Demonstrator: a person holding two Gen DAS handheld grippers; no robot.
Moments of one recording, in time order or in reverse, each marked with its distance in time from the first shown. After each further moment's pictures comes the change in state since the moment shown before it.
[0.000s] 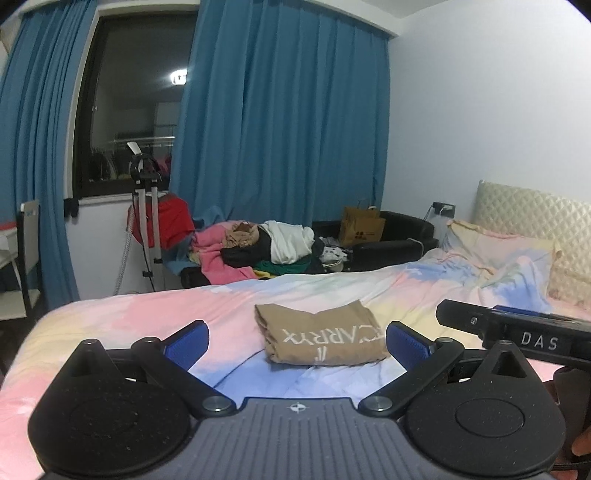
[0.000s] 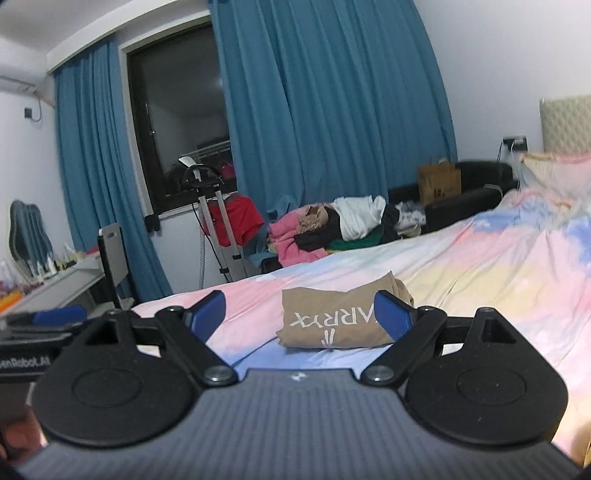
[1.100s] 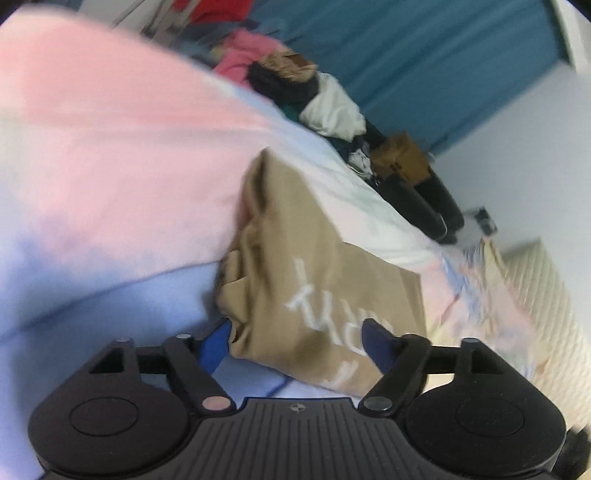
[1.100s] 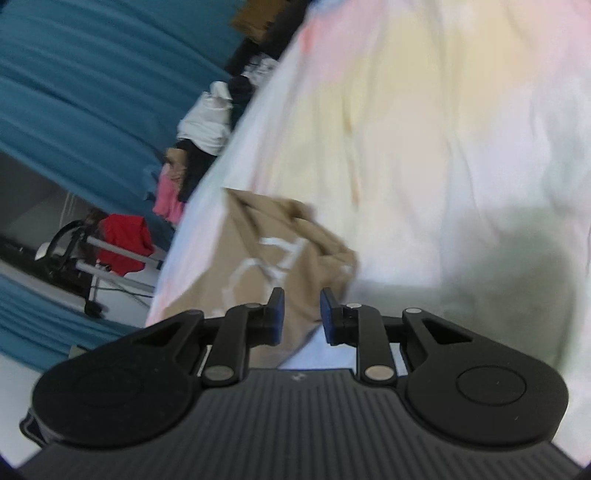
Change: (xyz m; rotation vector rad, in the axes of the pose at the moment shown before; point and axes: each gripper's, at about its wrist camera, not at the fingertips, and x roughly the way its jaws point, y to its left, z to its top) left arm 0.388 0.099 -0.077 -0.632 0.427 -0.157; right arm 0.285 -0.207 -0.057 0.828 0.364 -0.146
